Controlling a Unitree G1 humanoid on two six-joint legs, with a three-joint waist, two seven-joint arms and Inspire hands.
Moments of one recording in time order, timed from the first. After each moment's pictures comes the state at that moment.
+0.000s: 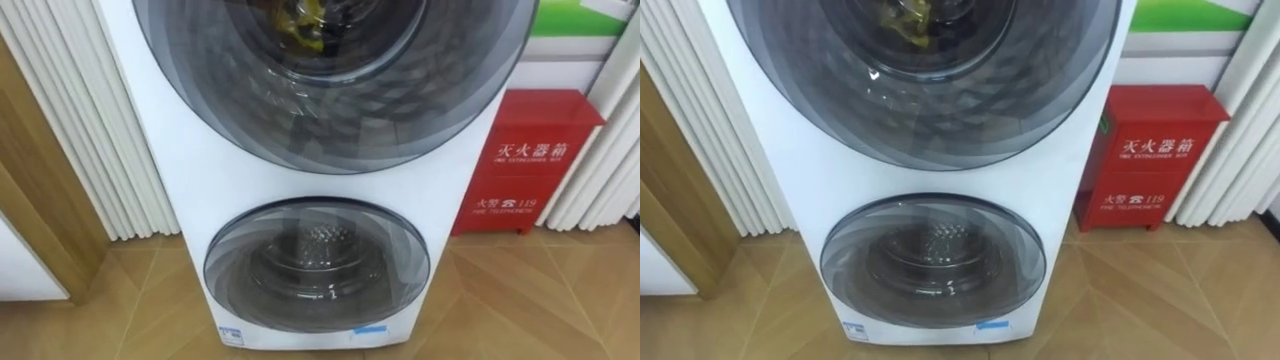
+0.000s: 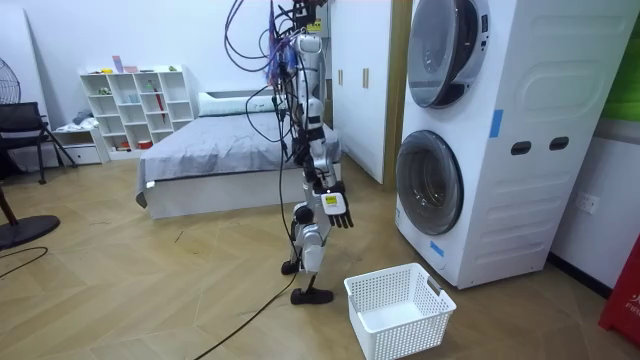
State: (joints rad) left arm 0.17 0.14 0.06 1.19 -0.32 -0.03 0.08; right arm 0.12 -0.19 0.01 1.25 0.61 0.01 0.15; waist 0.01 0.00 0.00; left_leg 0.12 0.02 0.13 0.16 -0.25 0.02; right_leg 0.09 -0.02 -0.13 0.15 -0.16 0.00
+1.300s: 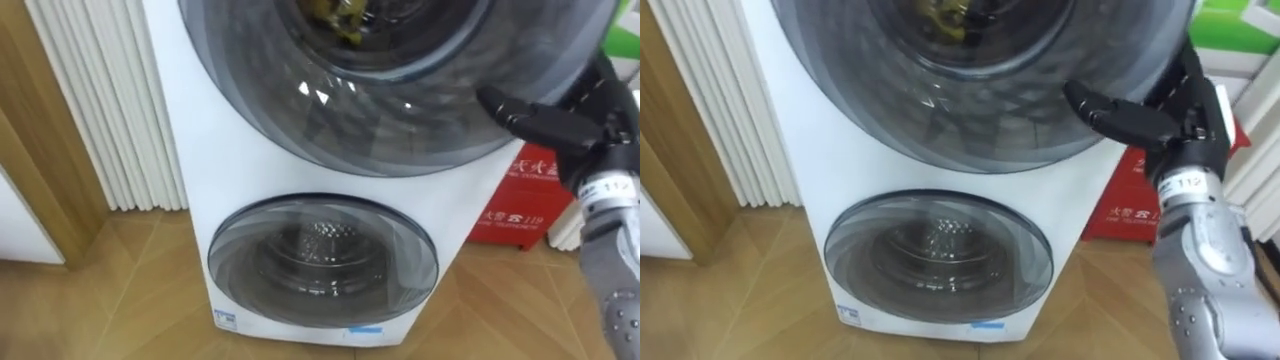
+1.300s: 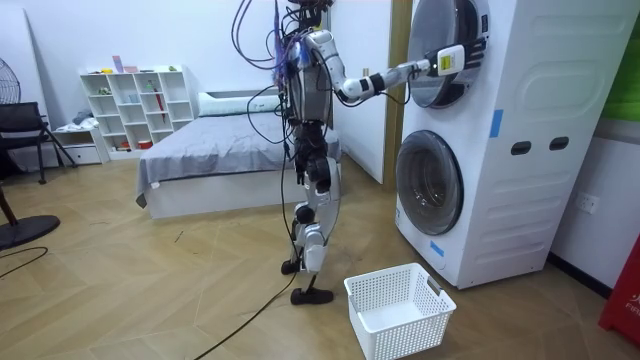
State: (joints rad) left arm 0.24 0.22 0.11 1.12 -0.13 0.05 0.07; right arm -0.36 -0.43 -0.14 0.06 0.54 0.05 -0.19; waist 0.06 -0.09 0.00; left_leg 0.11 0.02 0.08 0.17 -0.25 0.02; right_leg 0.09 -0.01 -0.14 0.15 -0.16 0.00
